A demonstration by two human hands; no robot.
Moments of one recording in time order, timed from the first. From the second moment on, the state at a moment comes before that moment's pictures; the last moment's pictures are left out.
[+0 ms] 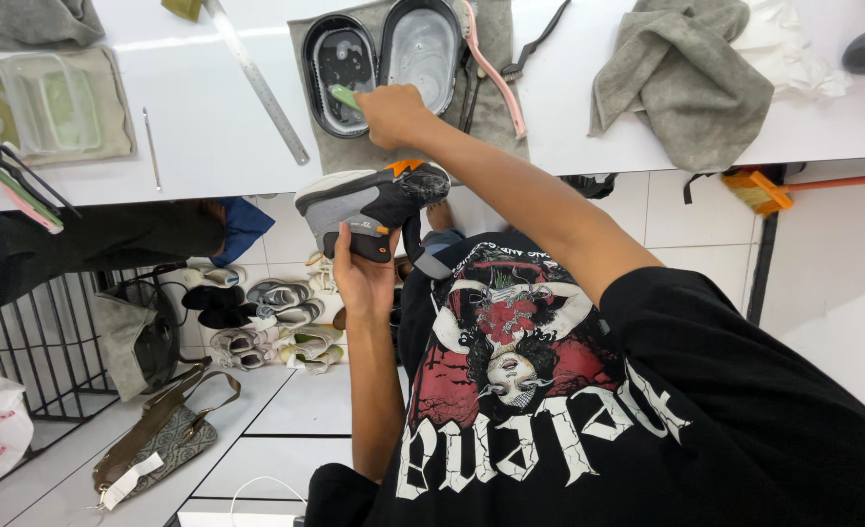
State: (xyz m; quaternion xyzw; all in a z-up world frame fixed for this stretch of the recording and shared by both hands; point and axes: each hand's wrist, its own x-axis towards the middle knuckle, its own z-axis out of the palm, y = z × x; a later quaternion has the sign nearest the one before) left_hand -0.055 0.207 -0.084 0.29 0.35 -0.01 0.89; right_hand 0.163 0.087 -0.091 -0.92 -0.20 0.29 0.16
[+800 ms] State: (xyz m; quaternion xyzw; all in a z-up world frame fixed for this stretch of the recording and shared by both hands) left_hand 0.000 0.187 -0.054 0.35 0.33 -0.11 0.87; right_hand 0.112 -0.036 -0.108 -0.90 -0.21 0.06 0.38
